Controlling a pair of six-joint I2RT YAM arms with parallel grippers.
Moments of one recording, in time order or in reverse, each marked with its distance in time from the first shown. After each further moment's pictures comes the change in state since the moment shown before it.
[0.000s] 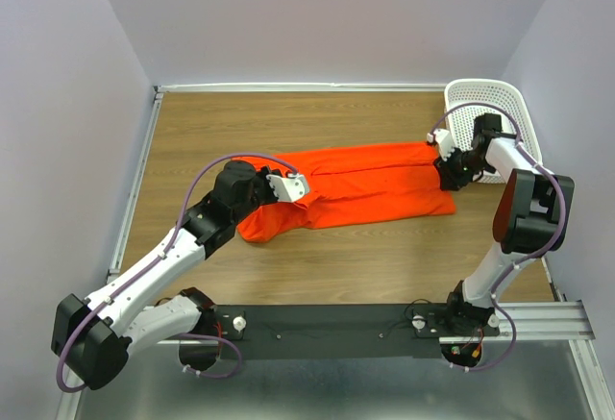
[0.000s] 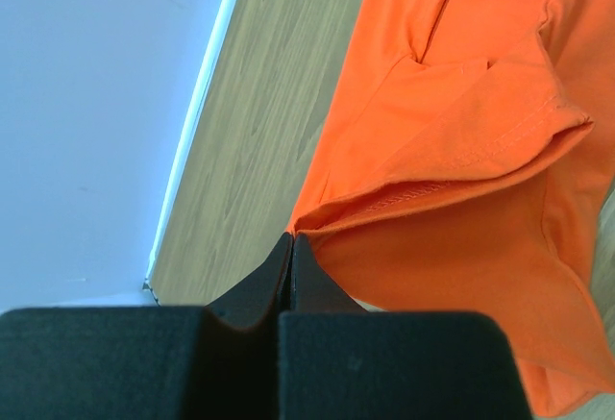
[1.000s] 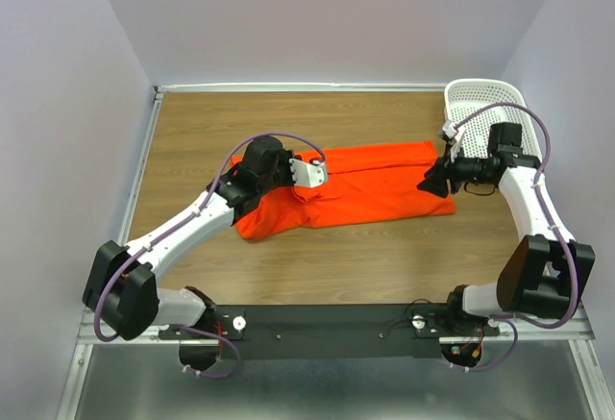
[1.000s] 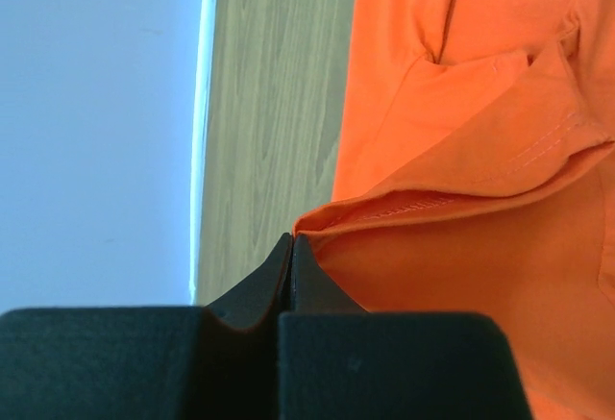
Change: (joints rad) left arm 0.008 0.314 0.192 -0.011 0.010 0.178; right arm -0.004 -0.425 -0.185 -0.013 -0.553 0.183
